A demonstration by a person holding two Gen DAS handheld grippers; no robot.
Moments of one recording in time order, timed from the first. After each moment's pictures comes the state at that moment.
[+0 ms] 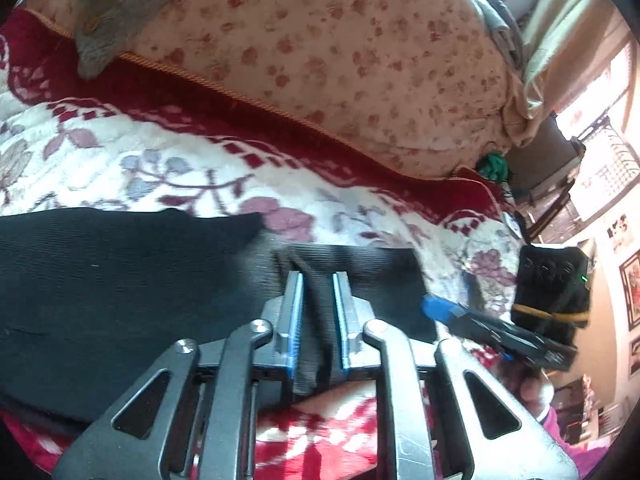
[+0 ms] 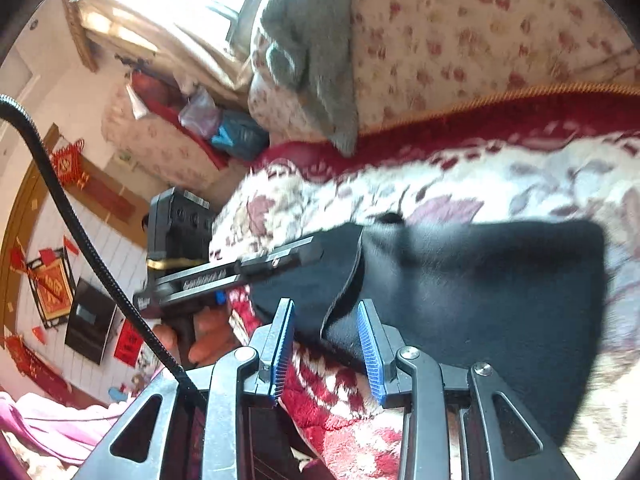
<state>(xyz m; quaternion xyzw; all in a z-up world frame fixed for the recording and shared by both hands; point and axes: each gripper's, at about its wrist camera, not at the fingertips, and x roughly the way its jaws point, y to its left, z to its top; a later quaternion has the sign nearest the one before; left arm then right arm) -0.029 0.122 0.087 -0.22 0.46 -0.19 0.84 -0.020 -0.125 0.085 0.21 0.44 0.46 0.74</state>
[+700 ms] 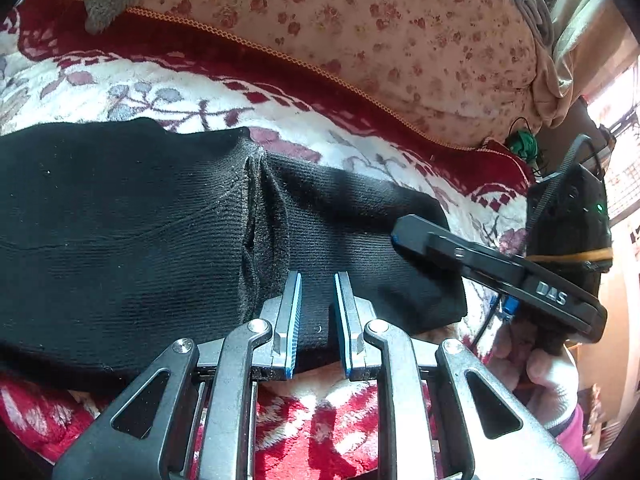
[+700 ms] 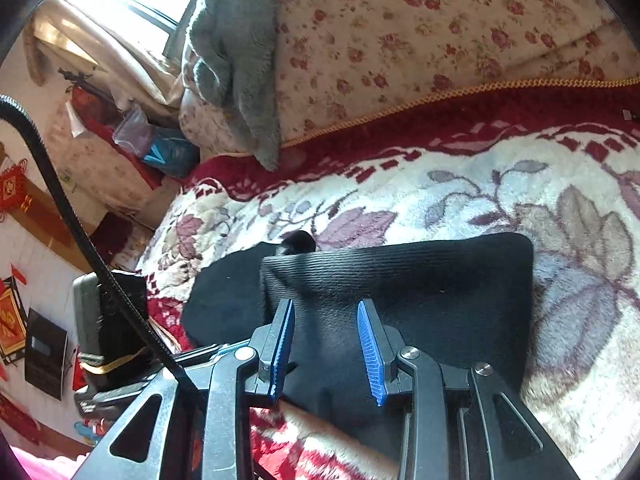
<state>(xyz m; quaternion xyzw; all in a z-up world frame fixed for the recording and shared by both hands) -0.044 0.078 0.042 -0.21 0.50 -0.14 0.83 0.008 -0.129 0.053 0.19 0.49 0.36 0.77</state>
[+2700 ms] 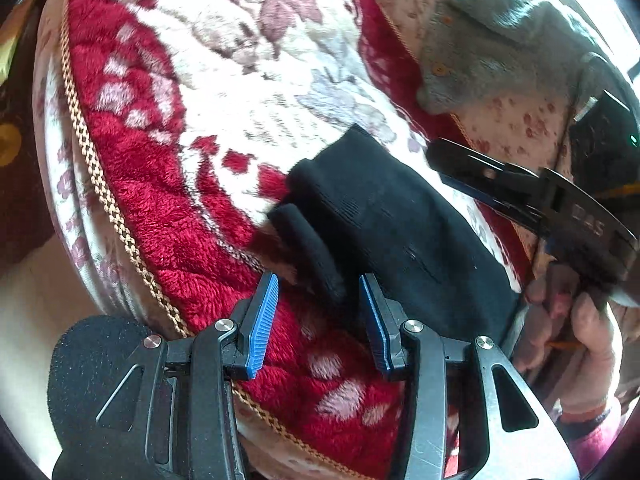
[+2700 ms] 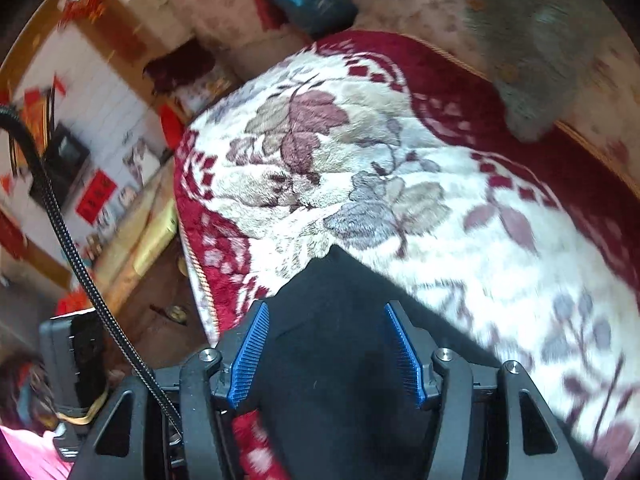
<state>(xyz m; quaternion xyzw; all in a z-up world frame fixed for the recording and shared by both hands) -0.163 0.304 0.030 -0.38 0.42 0.21 0.80 0.019 0.233 0.069 -0.09 0.48 0.57 0.66</state>
